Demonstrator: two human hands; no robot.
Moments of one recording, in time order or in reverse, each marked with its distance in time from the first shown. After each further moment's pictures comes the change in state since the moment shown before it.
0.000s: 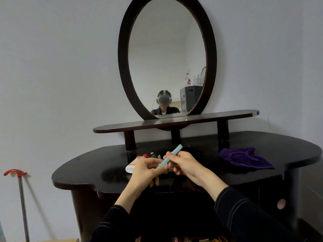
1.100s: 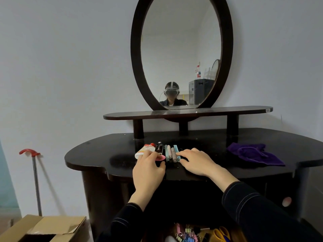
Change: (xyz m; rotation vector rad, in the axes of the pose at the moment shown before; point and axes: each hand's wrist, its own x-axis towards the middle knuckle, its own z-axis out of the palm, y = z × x) left_hand -0.029 -0.014 0.013 0.849 0.529 0.051; right_hand 0.002 0.010 -0.013 -1.402 -0.046 -0.149
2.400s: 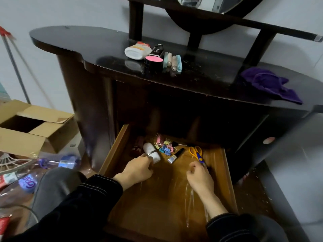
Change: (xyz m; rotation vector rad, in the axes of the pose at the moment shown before) left_hand -0.227 -0.089 0.113 0.136 -0.995 -0.118; right_hand -0.212 0.063 0.235 0.215 -0.145 0.619
